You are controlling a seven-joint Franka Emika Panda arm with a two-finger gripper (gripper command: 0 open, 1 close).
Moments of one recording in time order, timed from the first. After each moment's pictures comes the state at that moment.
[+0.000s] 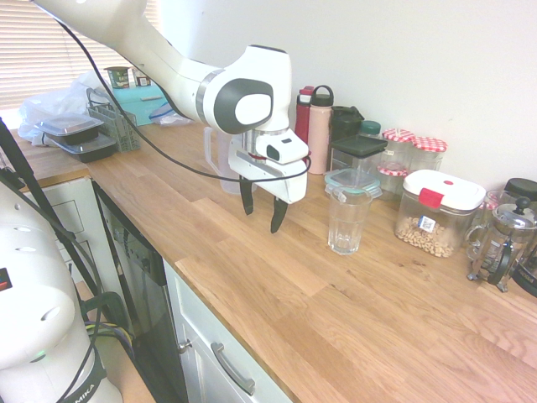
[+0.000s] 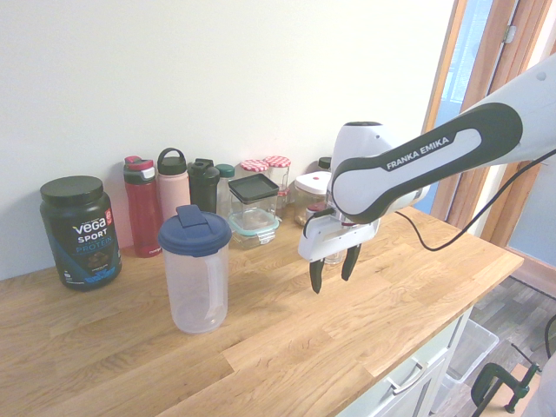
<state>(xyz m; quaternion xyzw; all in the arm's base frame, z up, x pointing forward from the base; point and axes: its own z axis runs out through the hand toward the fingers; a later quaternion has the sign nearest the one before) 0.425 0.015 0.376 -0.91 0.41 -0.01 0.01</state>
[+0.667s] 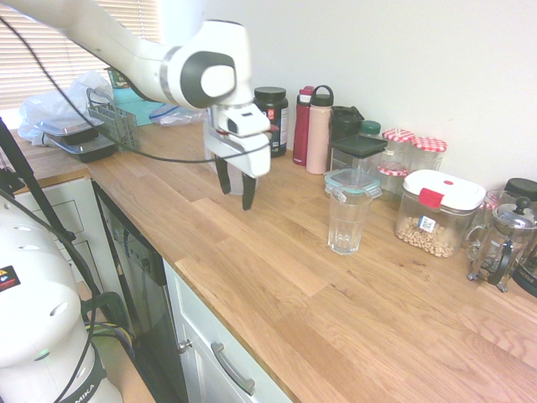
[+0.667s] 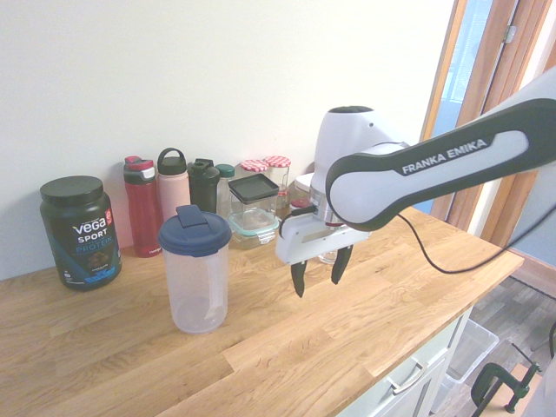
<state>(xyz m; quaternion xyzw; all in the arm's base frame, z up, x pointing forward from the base) 0.382 0.137 0.431 -0.88 0.47 -0.09 0.01</state>
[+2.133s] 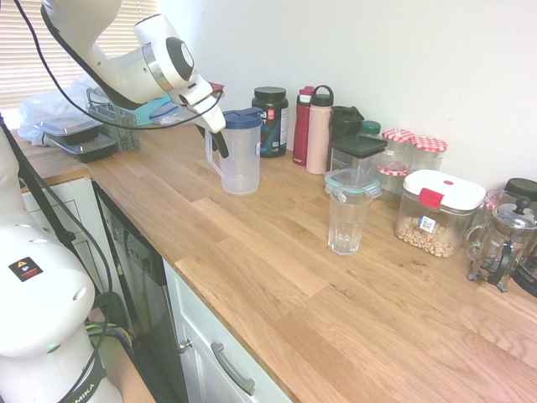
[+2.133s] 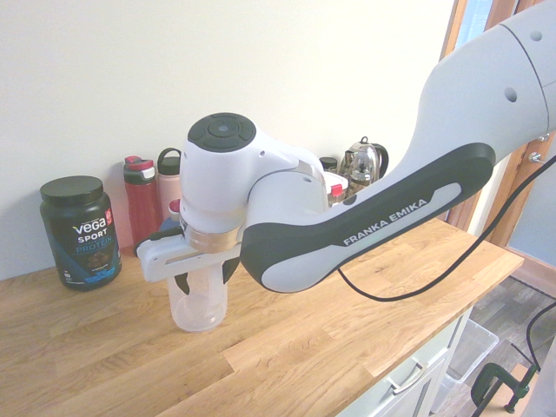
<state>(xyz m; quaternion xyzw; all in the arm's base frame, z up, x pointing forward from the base) 0.443 0.297 0.427 -0.86 0.45 -0.23 0.05</state>
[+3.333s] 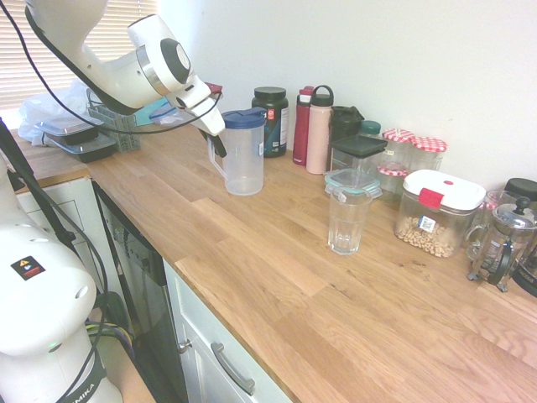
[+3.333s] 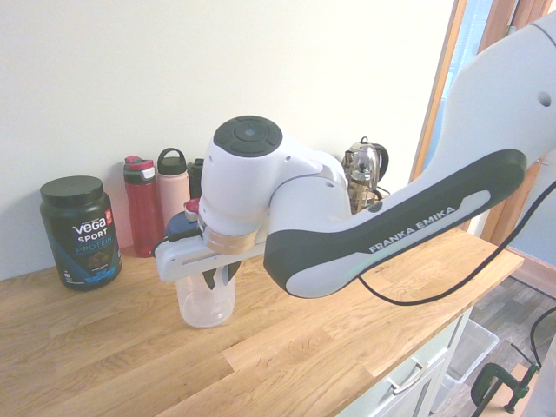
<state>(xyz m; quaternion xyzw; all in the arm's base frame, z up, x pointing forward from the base) 0.414 0.273 0.436 -0.86 0.44 -0.25 0.05</state>
